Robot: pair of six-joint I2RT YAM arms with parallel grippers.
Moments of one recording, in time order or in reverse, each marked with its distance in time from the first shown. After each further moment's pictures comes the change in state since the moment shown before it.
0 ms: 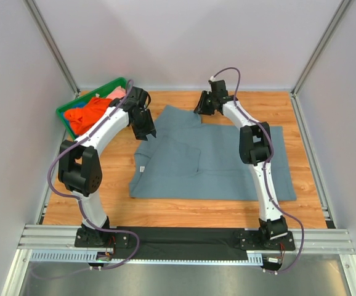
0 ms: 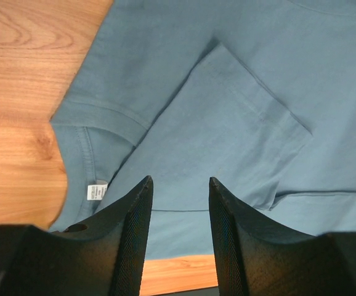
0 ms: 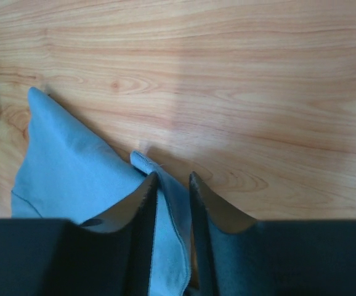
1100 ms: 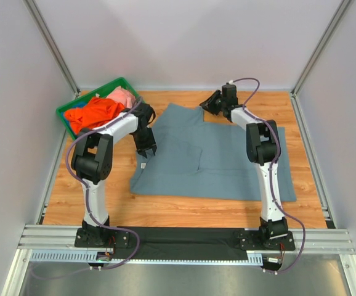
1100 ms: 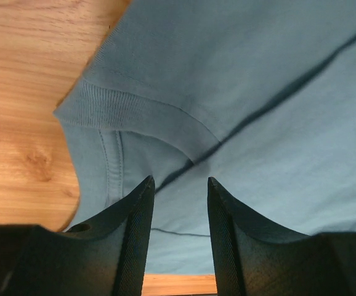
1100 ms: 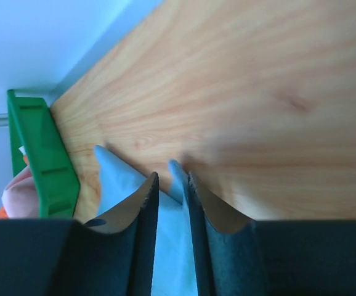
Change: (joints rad) left arm 0.000 0.175 -0.081 0.006 -0.007 -0.012; right arm -0.066 -0.096 -0.340 0.450 -0.001 0.441
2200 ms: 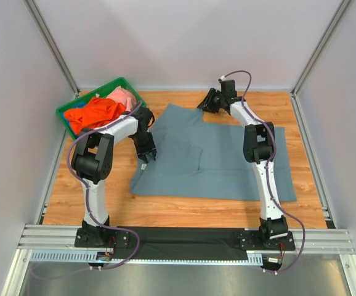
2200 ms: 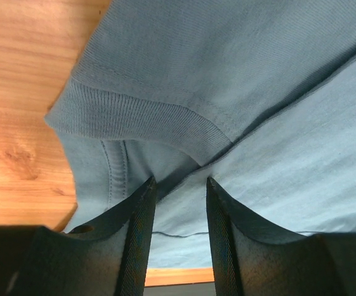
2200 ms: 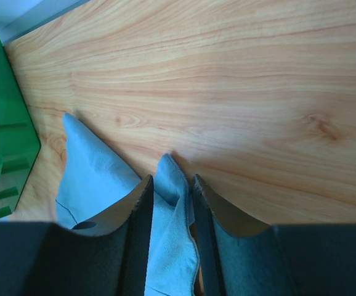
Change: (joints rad) left arm 0.002 0.030 -0.049 0.005 0.055 0.003; right arm -0.008 0.151 0.364 -0.343 -0.145 -0.290
